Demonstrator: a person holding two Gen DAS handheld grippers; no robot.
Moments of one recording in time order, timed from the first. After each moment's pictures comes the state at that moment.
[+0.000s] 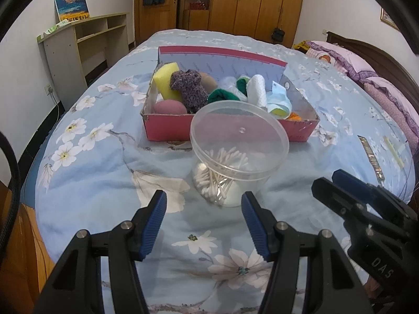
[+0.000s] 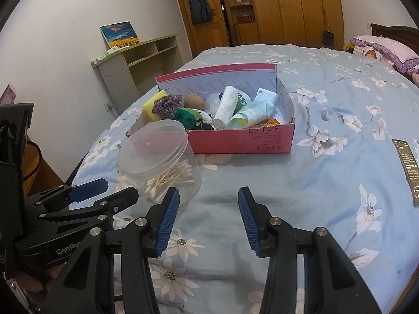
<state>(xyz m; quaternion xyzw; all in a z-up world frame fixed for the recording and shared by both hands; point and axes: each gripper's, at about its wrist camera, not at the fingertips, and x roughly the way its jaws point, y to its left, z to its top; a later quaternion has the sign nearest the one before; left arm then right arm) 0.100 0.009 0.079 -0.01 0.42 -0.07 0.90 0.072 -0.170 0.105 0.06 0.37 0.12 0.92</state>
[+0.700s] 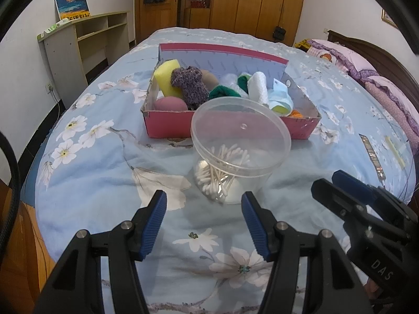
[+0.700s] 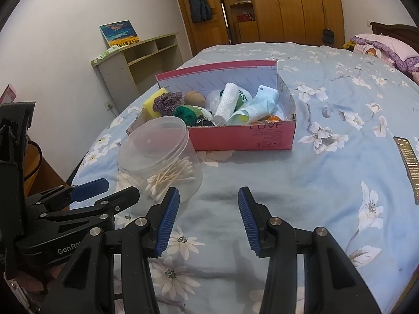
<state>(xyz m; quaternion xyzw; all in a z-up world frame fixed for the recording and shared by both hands) 0.100 0.010 0.076 -0.01 0.43 -0.07 0.90 0.071 -0.169 0.102 0.06 0.37 0.12 0.92</state>
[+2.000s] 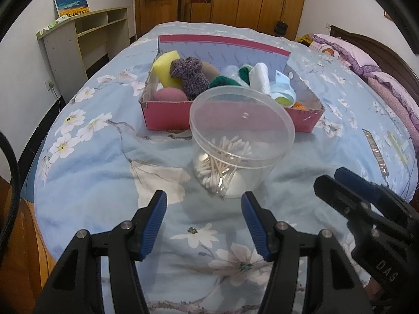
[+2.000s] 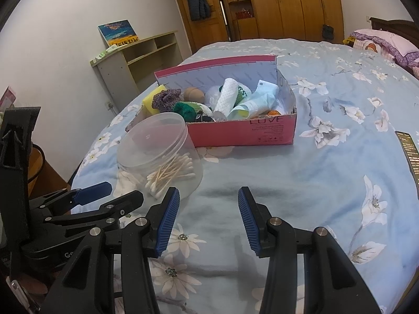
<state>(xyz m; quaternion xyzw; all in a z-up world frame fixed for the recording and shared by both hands) 0.101 0.006 0.069 -0.01 0.44 -0.06 0.89 0.071 -0.169 0.098 0.07 0.38 0.12 0.91</state>
